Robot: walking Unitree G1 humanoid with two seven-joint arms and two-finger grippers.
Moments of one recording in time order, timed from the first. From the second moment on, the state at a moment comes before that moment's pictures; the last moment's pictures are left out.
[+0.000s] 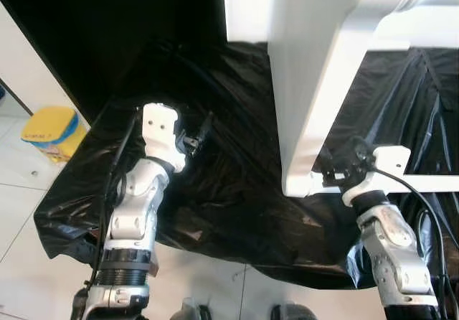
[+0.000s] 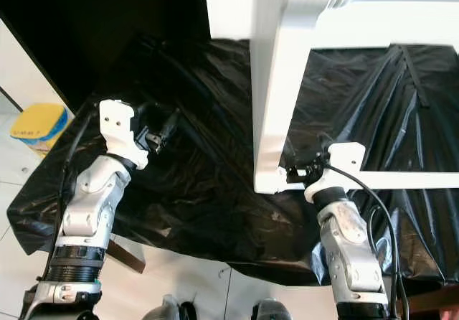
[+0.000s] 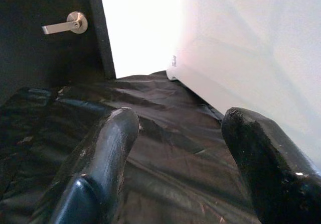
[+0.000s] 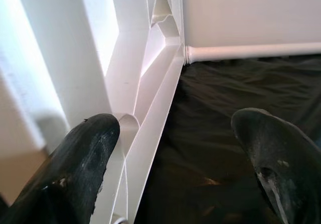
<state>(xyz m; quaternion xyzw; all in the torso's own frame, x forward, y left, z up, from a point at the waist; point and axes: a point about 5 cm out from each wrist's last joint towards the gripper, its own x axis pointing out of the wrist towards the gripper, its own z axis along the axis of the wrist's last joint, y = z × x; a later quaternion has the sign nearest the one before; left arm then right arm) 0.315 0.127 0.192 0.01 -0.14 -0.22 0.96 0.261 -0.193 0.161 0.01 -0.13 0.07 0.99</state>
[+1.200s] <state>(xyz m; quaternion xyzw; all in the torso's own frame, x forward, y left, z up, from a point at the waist) 0.247 0.075 0.148 0.08 -0.05 -0.48 0.87 0.221 -0.186 0.119 -0.07 -0.05 0.20 0.98</state>
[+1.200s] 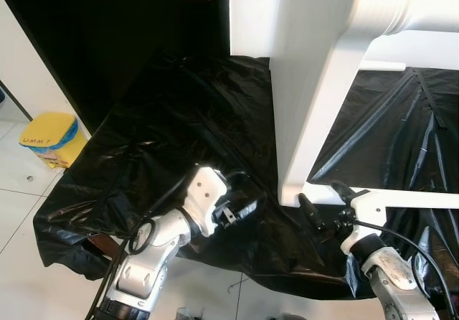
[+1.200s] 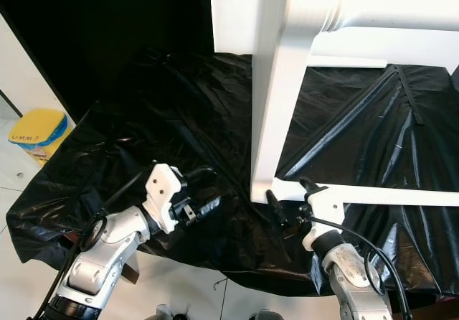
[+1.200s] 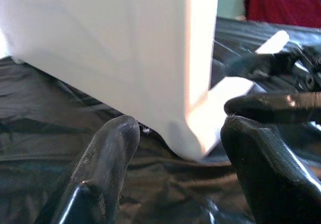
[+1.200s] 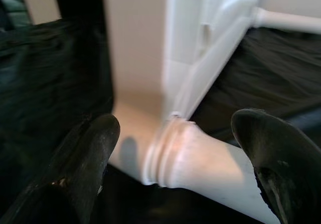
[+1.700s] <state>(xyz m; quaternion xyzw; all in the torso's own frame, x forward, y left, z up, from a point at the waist) 0.245 0.078 0.150 0.08 -0.05 -0.48 0.87 0.226 -0.143 0.121 -0.01 -0.08 0.19 0.98</state>
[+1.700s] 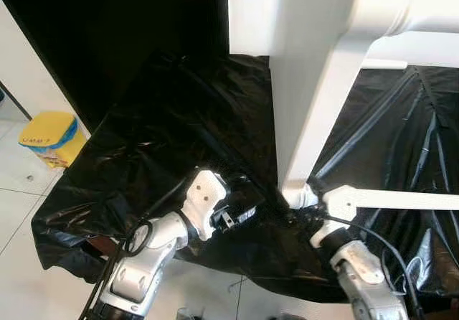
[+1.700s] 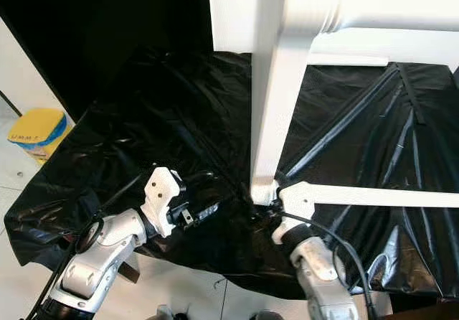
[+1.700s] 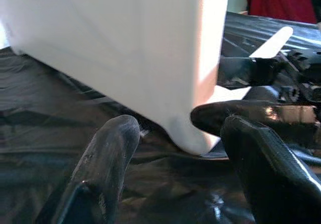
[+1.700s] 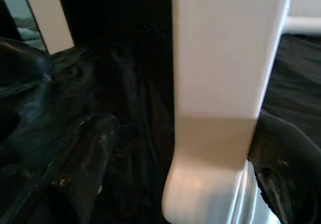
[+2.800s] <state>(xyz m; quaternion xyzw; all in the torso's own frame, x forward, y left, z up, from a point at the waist) 0.241 0.089 0.158 0.08 -0.10 -0.44 0.89 0.212 -0.188 0.140 -0.01 -0.13 0.01 0.99</state>
